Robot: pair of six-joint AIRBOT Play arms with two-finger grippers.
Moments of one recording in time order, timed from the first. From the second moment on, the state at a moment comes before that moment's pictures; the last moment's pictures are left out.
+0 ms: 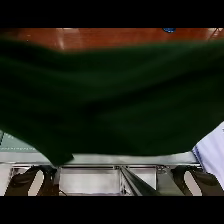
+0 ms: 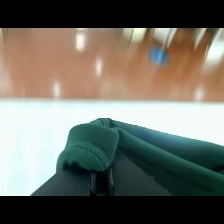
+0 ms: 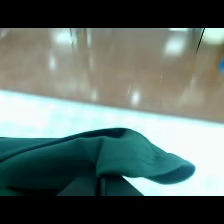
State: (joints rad) left arm 0.18 -0.51 1.47 1.18 -1.36 -1.57; right arm -0.20 -0.63 1.71 -1.18 1.51 1.45
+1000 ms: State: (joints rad) left arm -0.01 -1.38 1.10 0.92 -0.66 -1.56; right arm -0.20 -1.52 1.46 -1.03 1.03 1.41
